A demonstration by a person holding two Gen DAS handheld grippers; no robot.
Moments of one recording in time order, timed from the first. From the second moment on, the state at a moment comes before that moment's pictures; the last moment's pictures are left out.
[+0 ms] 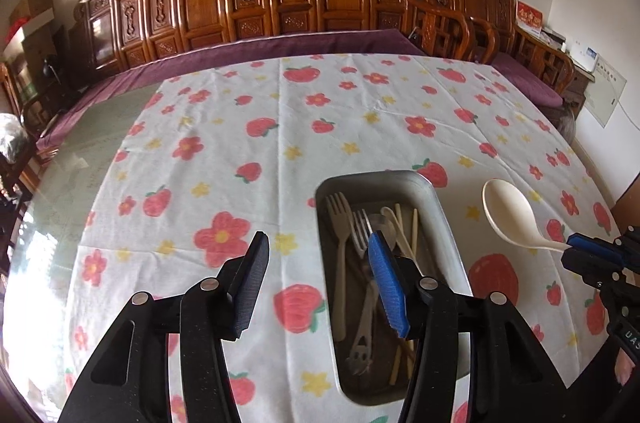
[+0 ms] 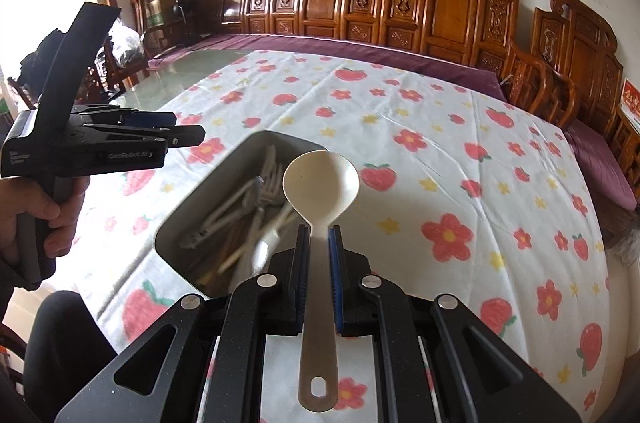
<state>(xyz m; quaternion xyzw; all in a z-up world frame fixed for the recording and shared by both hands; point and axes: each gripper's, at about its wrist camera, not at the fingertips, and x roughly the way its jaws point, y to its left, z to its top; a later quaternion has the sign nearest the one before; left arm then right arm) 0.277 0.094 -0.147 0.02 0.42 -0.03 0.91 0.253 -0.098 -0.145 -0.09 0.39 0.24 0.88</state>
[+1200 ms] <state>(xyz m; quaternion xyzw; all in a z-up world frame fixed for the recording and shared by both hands) 0.267 0.176 -0.169 -0.01 0.43 0.00 0.90 0.326 0.006 -0.215 -0.03 0.48 0.22 0.85</state>
